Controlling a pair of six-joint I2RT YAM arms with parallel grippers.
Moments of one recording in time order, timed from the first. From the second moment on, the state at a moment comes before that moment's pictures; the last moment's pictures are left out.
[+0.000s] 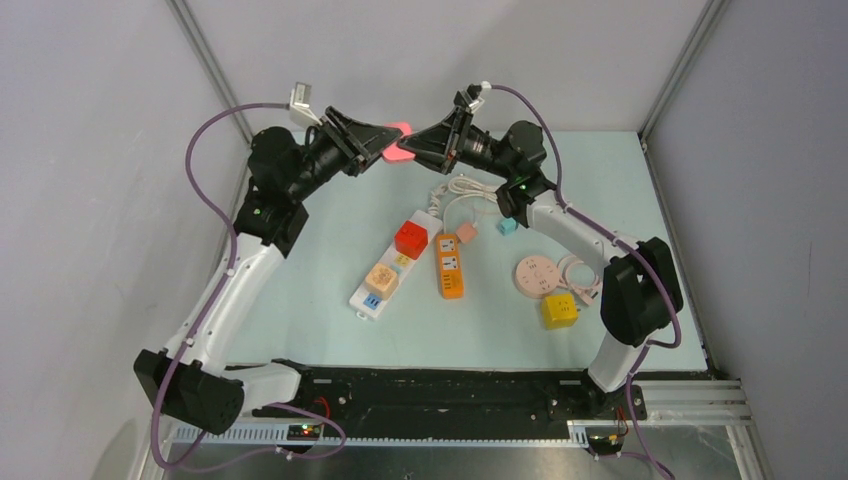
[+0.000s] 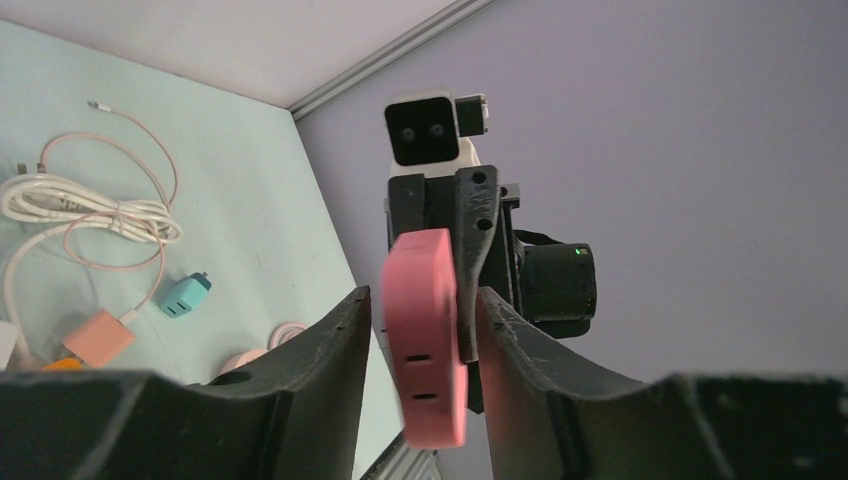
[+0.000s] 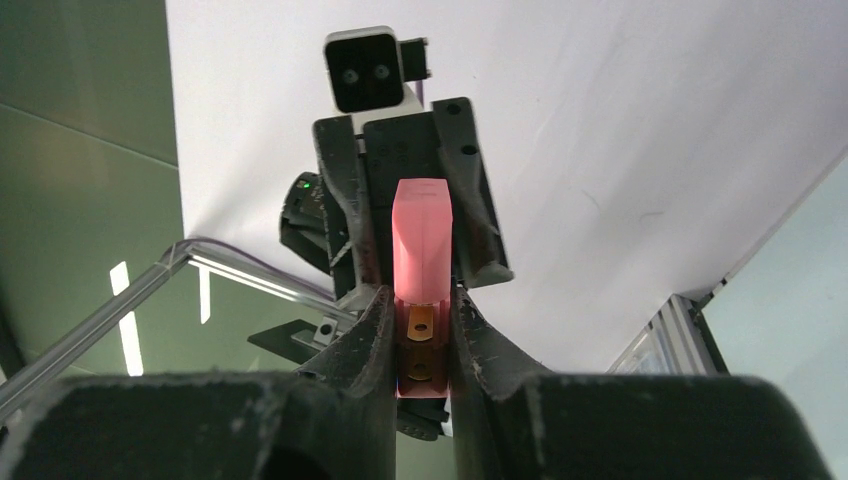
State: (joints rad) left arm -0.32 1.21 1.28 0.00 0.43 -1.06; right arm 0.56 1.74 1.43 0.72 -0.74 1.59
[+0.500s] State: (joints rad) left arm -0.33 1.20 1.25 -0.03 0.39 -1.00; right arm 0.56 1.72 1.43 0.60 -0.73 1.47
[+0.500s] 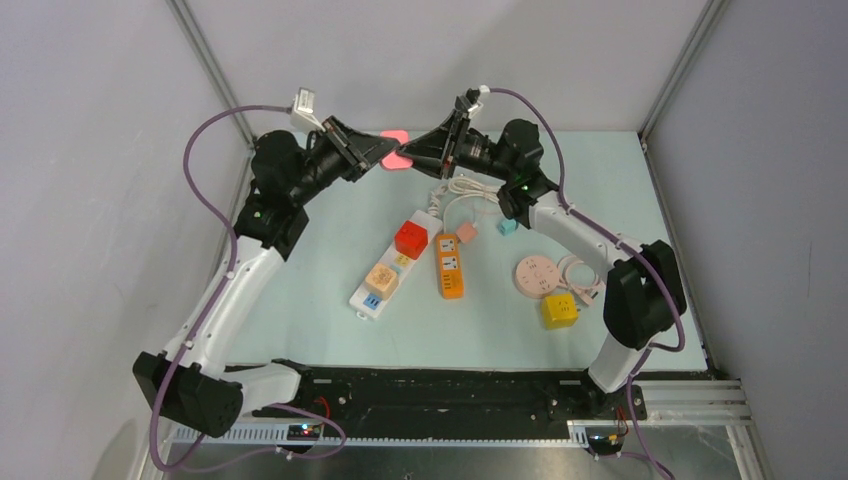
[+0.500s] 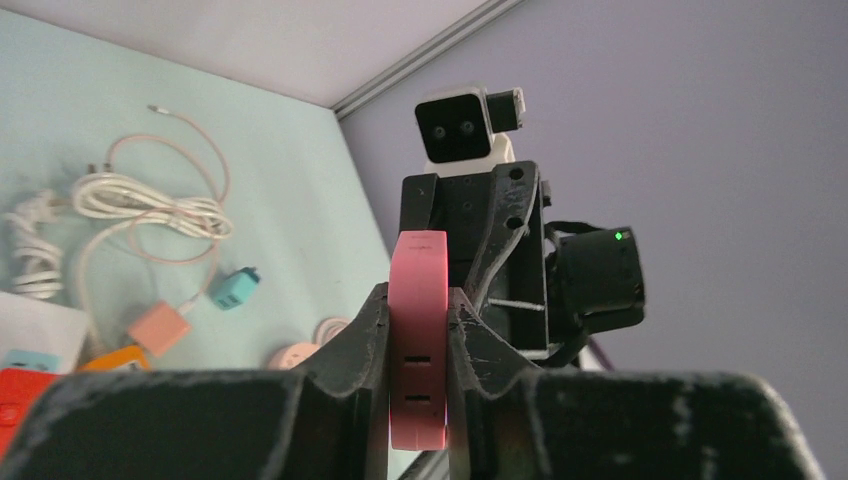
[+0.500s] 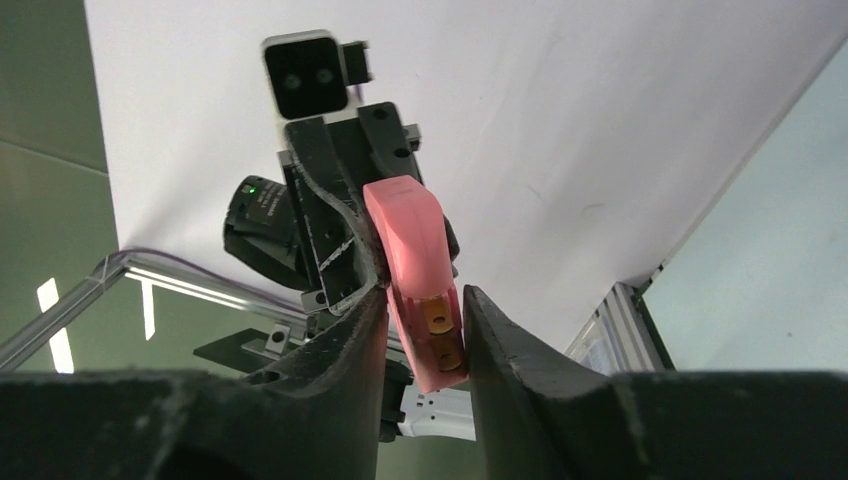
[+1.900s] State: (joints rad) left arm -0.57 1.66 1.47 -0.71 -0.03 -0.08; right arm 0.23 1.45 1.31 -0.40 -0.45 0.84
